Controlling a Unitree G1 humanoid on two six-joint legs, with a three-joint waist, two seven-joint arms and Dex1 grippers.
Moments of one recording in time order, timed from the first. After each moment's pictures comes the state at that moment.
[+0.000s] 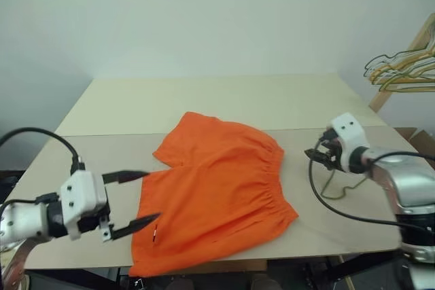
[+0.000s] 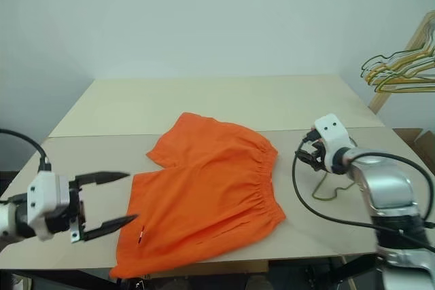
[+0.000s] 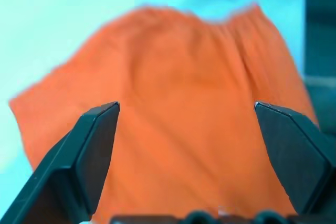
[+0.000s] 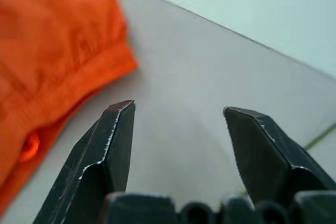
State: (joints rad) left arm 0.29 0.81 0.46 -0.68 -0.62 0.35 -1.05; right arm -0.42 -0.67 -0.10 -0.14 0.20 1.08 0.45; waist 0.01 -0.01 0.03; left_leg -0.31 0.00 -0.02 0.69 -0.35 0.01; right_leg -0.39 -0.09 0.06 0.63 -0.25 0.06
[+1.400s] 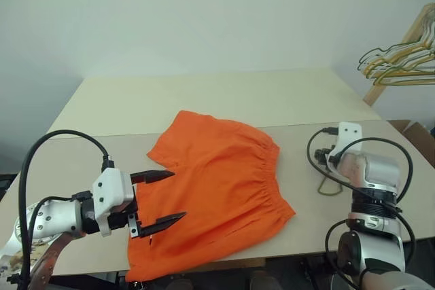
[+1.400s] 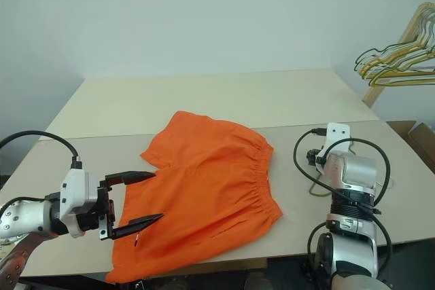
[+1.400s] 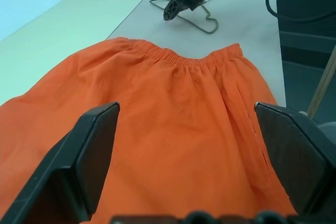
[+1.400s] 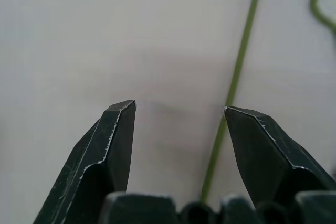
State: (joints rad) left arm 0.25 0.80 0.30 -0.71 -0.60 0.36 -1.00; right arm -0.61 -0.40 -0.36 0.21 0.12 1.12 0.00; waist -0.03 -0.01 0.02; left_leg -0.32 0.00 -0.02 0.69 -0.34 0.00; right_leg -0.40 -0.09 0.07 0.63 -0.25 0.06
